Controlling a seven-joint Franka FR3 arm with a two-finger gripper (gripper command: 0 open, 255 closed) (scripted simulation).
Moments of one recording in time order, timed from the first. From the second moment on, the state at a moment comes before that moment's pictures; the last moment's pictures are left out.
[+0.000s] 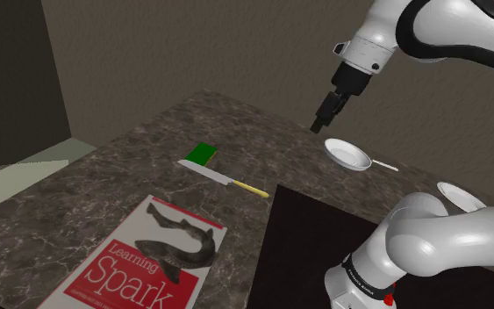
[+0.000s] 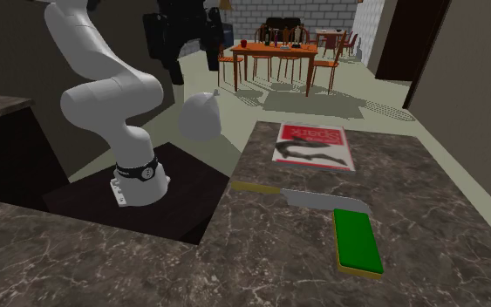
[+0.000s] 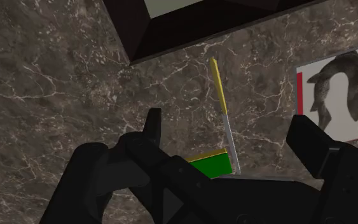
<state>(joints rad) 0.02 -0.82 0.03 -2.38 0.09 1.63 -0.09</state>
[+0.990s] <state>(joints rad) 0.07 -0.46 0.19 -2.44 0.03 2.04 -0.09</state>
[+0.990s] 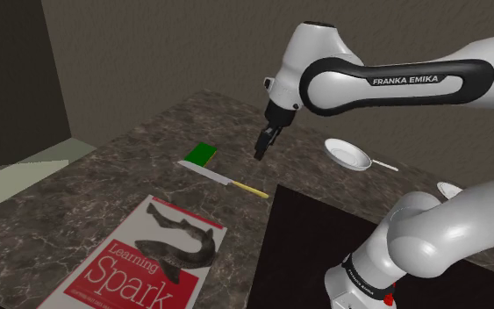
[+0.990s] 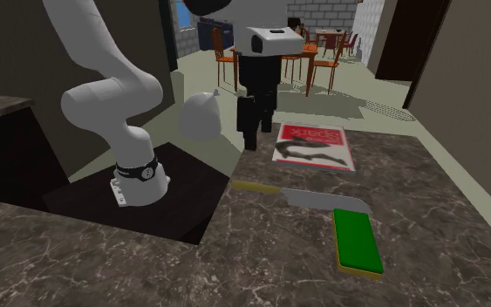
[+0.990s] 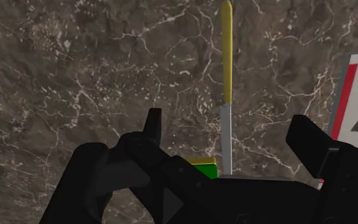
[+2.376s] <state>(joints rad) 0.07 0.04 0.30 -2.35 -0.25 2.39 0.07</state>
